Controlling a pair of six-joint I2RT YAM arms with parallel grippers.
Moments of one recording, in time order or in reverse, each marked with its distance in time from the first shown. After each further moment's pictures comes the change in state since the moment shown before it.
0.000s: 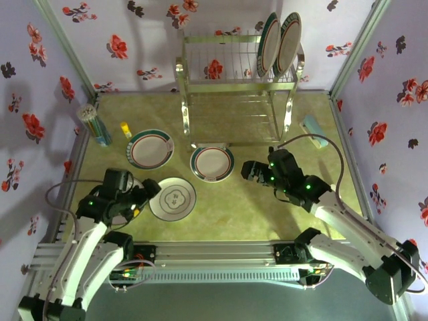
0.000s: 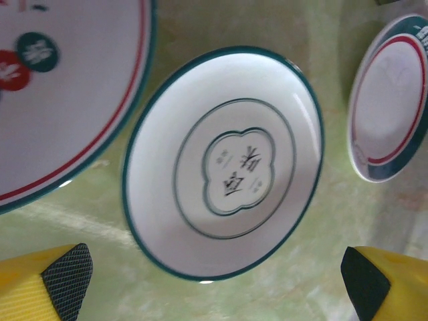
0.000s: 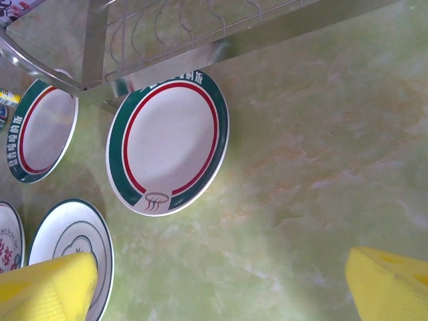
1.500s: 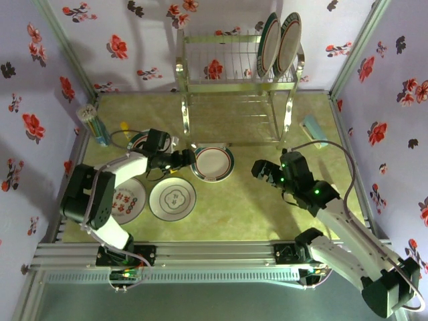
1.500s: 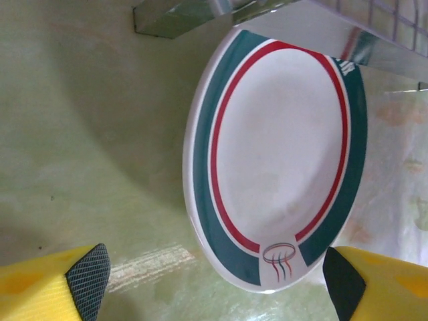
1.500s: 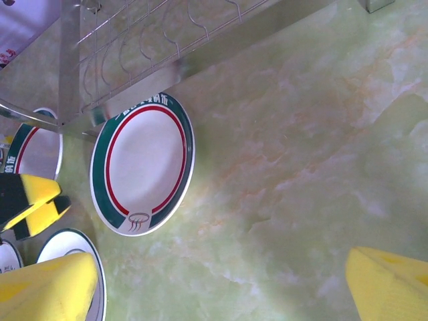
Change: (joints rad) left arm -0.106 0.956 0.273 0.724 0.234 0.330; right arm -0.134 -0.101 -0.058 -0.027 -0.037 0.035
